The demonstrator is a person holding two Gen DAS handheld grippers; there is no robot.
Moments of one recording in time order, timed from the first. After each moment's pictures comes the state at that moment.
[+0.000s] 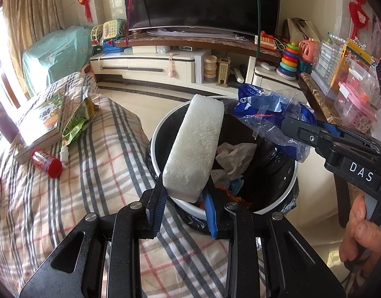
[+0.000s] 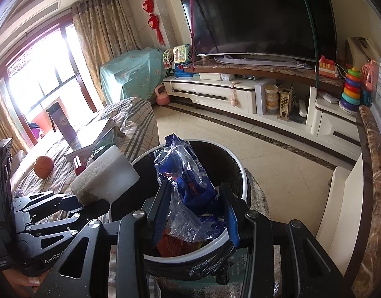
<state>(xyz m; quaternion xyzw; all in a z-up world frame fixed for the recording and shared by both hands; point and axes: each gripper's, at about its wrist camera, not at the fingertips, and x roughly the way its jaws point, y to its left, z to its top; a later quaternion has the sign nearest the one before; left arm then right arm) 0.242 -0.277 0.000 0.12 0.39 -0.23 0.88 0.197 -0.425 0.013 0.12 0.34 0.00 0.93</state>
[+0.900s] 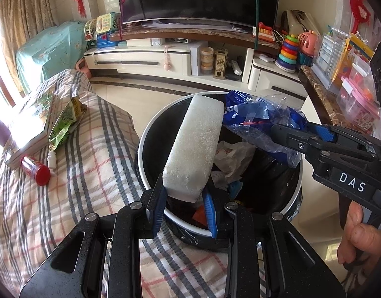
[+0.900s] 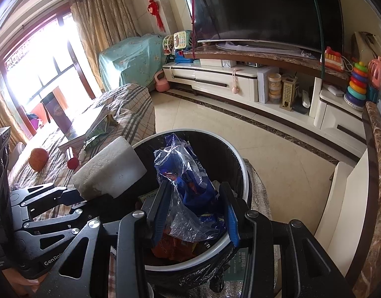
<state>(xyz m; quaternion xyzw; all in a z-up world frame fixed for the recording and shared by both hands) 0.259 -0.295 -0.007 0.13 0.41 -0.24 0.87 0.216 -0.430 0.000 0.11 0.38 0.01 0.92</state>
